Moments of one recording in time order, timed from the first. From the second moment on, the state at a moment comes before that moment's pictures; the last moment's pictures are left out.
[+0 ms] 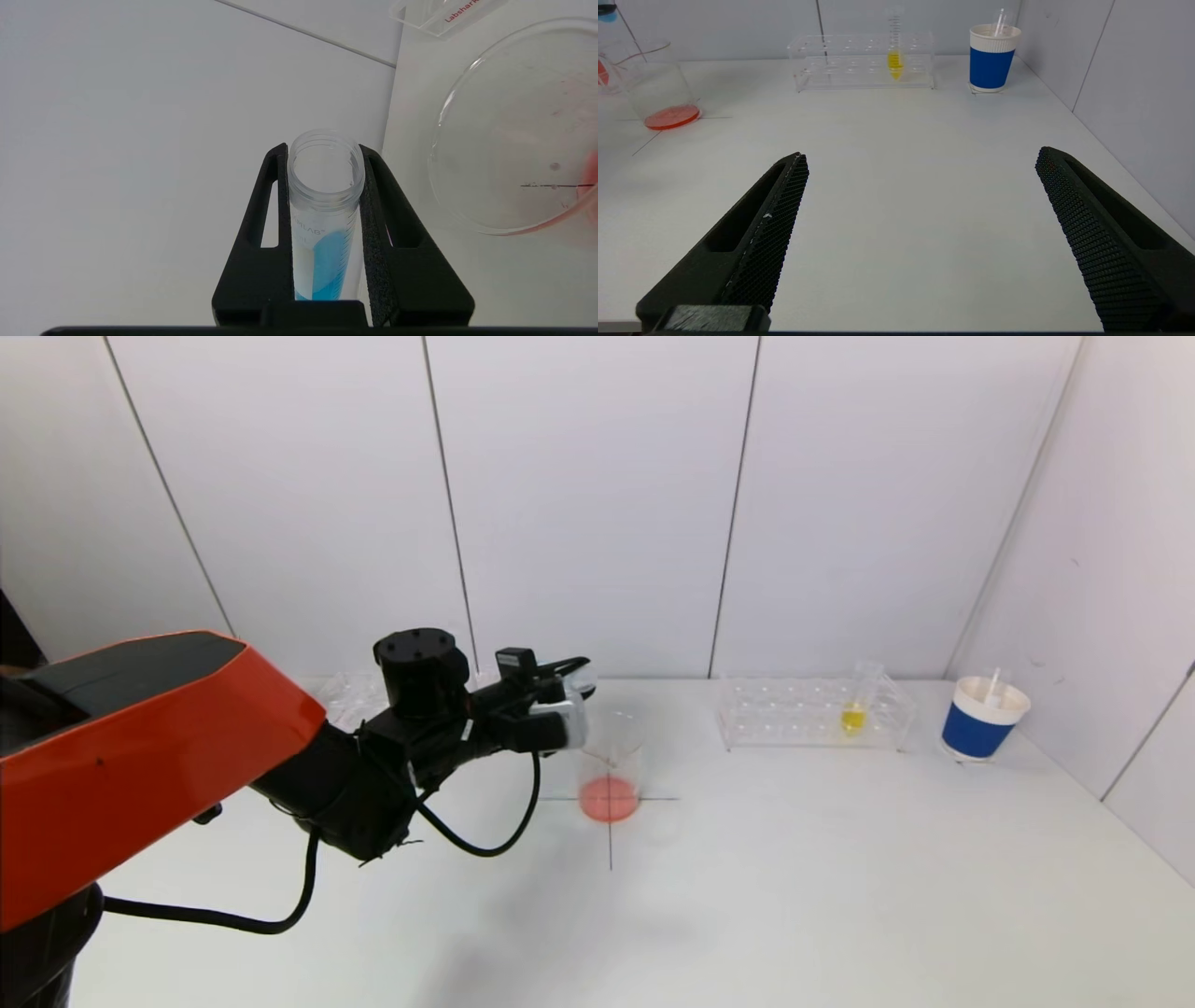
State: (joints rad) left arm -0.44 2.16 -0.99 -1.20 -0.42 1.20; right arm 0.00 0.00 0.00 -0.01 -0.03 0.03
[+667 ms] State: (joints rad) left arm -0.44 2.17 -0.98 -1.21 -0.42 1.23; right arm 0.00 0.00 0.00 -0.01 -0.03 0.03
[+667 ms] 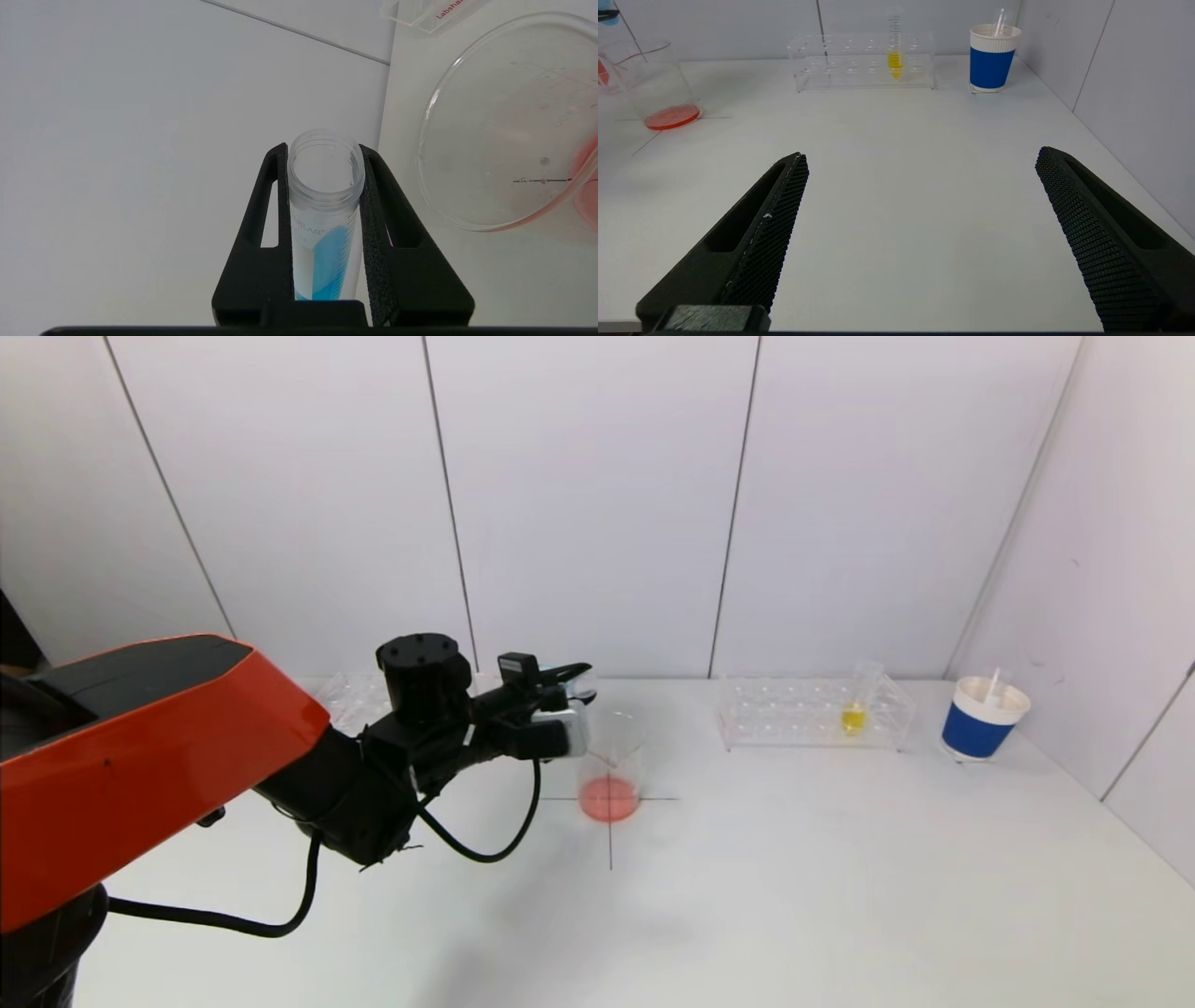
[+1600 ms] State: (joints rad) left arm -0.46 2.17 -0.97 -1.20 -0.44 1.37; right arm 0.00 0.00 0.00 -0.01 -0.03 0.03
